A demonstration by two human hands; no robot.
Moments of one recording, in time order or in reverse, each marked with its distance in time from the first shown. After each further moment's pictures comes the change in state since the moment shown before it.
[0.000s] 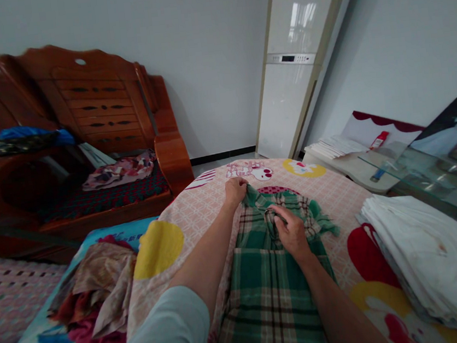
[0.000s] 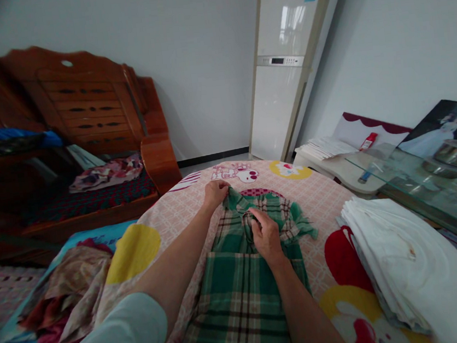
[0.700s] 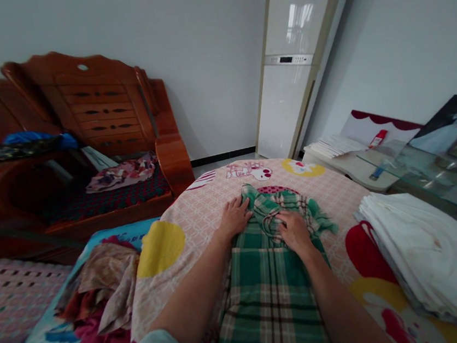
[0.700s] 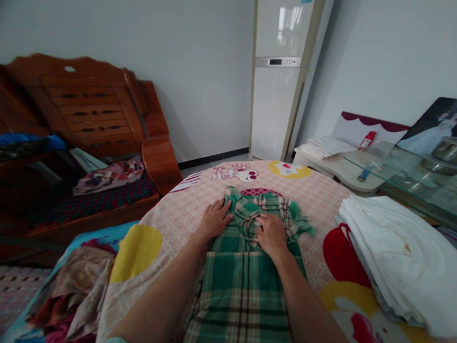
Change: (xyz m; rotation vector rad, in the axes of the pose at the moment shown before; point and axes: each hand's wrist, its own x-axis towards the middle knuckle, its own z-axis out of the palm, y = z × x) left_hand -0.084 -0.022 -0.001 0.340 -0.238 0.279; right_hand -0.005 0.019 -0.008 -0.371 -0.143 0.076
